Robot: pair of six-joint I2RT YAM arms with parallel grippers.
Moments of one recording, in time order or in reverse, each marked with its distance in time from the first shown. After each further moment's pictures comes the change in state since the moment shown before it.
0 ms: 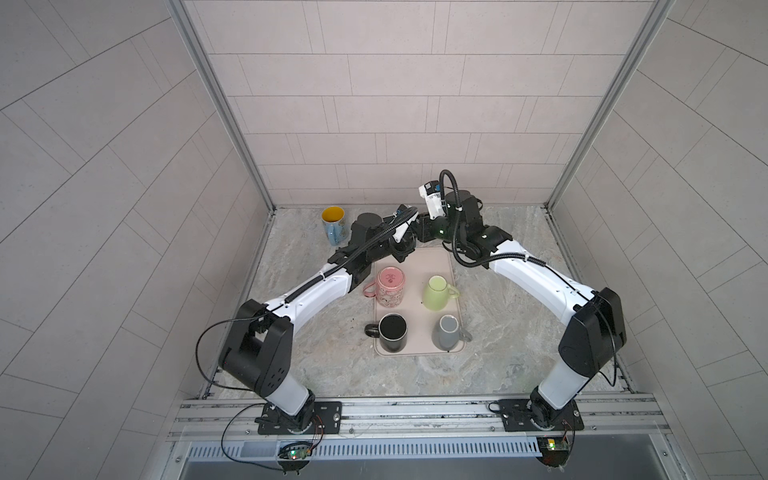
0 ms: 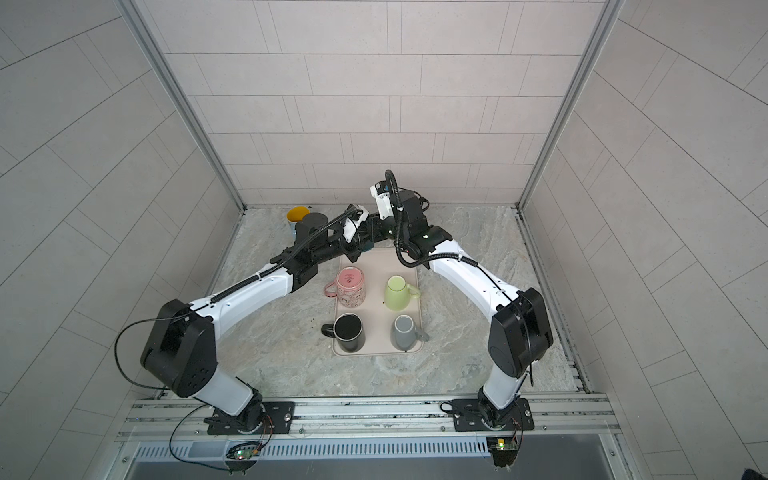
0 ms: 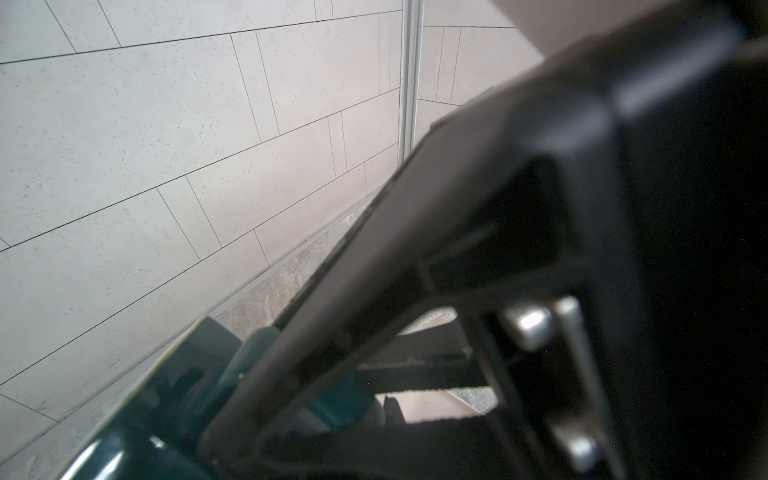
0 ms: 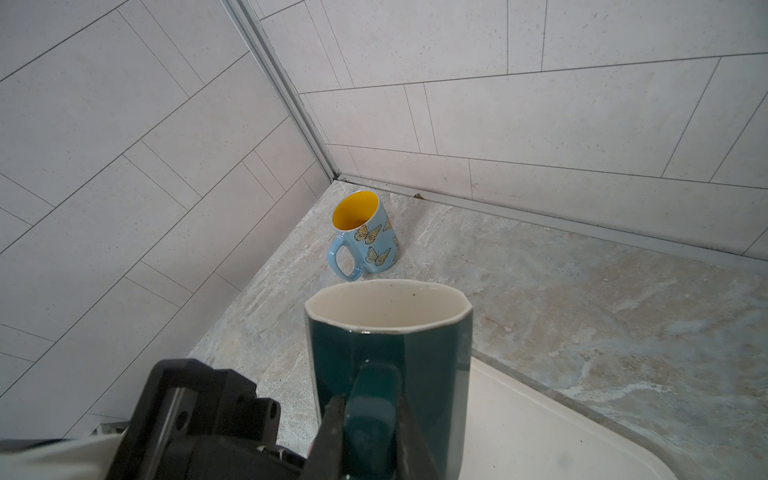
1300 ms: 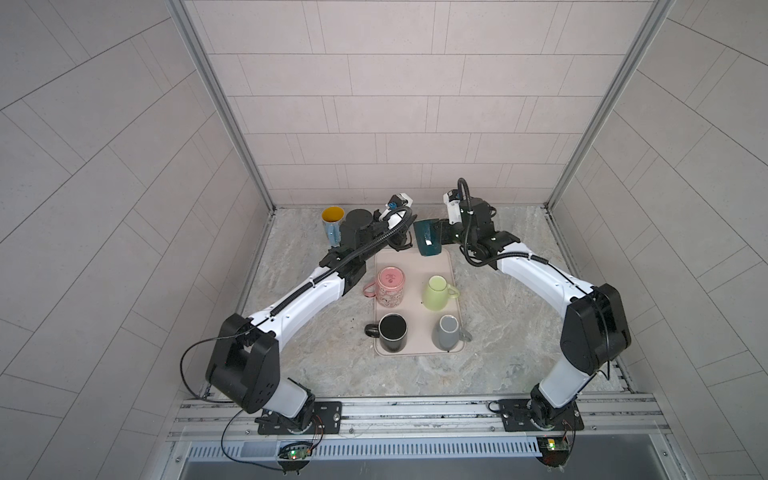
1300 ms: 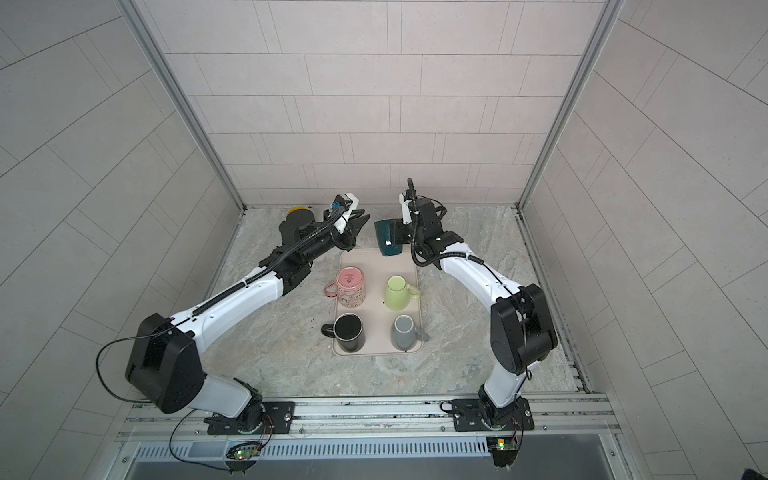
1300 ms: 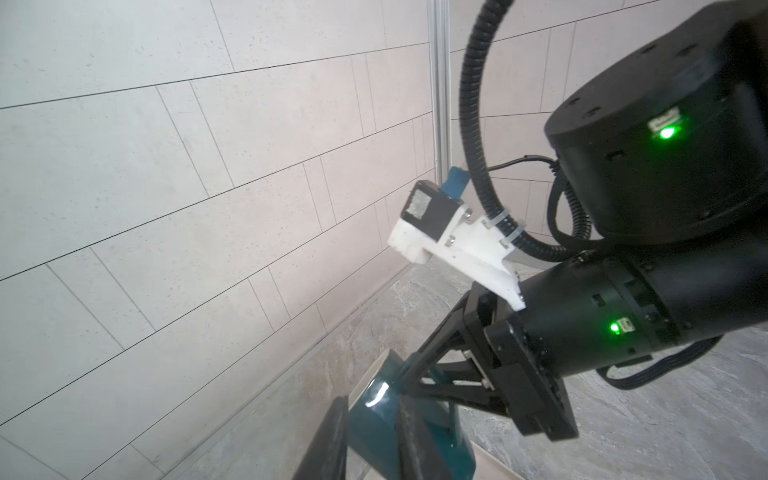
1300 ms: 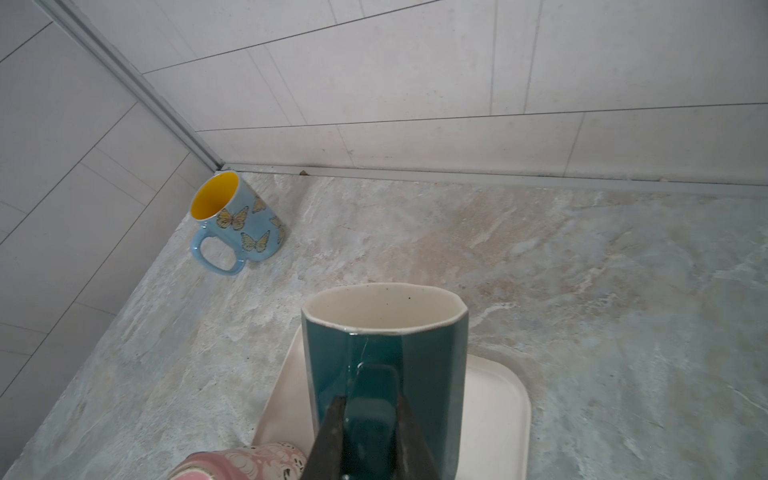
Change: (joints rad) left arm -0.003 -0.088 -0.002 0.108 -0.126 0.058; right arm -0.151 -0.012 -0.170 0.042 0.129 0.007
